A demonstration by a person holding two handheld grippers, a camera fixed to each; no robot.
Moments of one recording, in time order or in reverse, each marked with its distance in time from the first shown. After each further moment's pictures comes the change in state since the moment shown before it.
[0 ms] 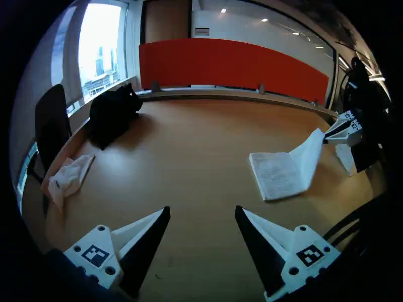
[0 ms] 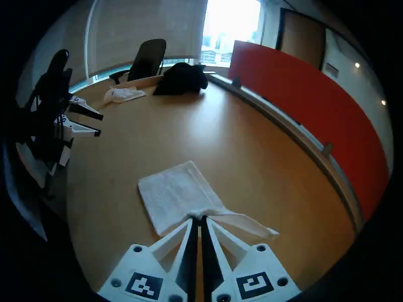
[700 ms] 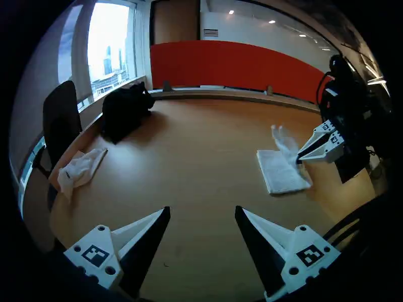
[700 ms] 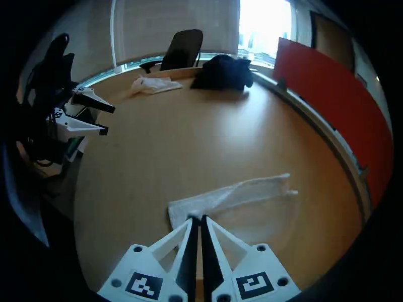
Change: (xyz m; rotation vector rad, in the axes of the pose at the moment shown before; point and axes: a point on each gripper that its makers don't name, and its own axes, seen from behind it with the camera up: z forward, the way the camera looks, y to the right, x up) left arm -0.015 -0.015 -0.025 0.058 0.005 -0.025; right arm 0.024 -0.076 0.089 0.213 -0.042 -0.091
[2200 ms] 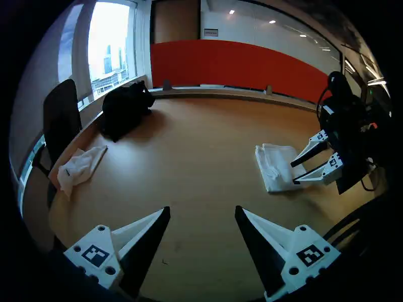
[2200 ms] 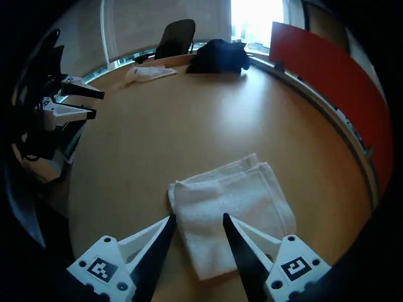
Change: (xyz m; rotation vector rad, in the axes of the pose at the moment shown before) left arm -0.004 0.002 -0.002 -0.005 -0.004 -0.002; right arm -0.039 -0.008 0.007 -0.023 -0.044 0.079
